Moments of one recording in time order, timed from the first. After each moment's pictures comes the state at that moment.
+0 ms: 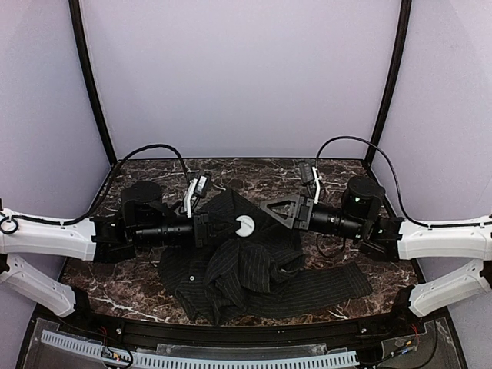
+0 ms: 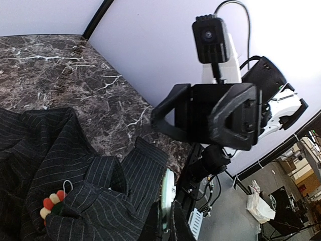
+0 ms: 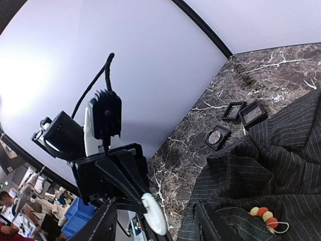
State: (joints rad) left arm -1.05 1.27 0.74 0.40 0.23 -0.65; right arm 0.94 1.18 0.63 0.55 -0.29 0.81
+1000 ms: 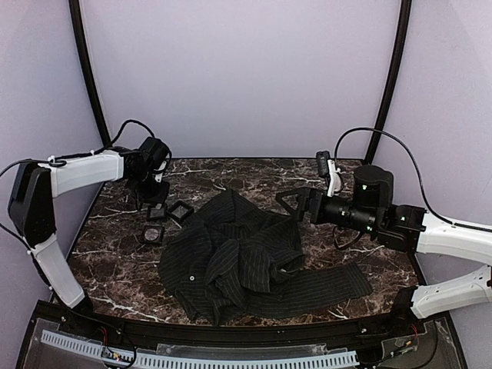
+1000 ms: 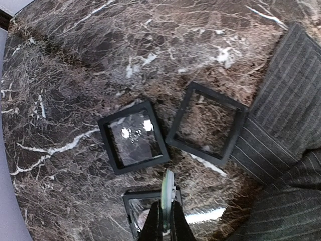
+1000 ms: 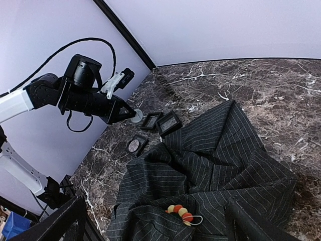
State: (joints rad) left arm -0.45 1.70 1.31 -0.71 -0.22 -0.20; right arm 0.90 1.04 0.73 0.09 0.01 0.58
